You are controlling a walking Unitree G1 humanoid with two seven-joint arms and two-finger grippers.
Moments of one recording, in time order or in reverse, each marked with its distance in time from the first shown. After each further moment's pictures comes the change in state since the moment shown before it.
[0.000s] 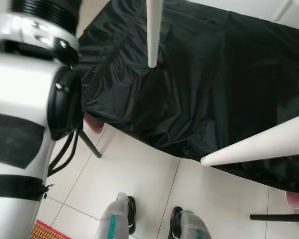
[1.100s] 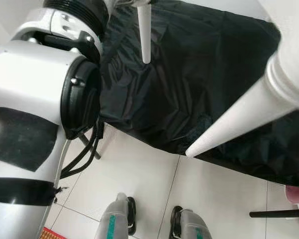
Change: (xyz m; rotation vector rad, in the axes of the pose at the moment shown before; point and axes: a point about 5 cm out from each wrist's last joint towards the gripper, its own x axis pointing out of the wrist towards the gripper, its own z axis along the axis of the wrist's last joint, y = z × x) left arm 0.027 0.012 -0.028 -0.009 0.002 0.200; right arm -0.010 -0.013 -0.065 -0.442 0.239 0.214
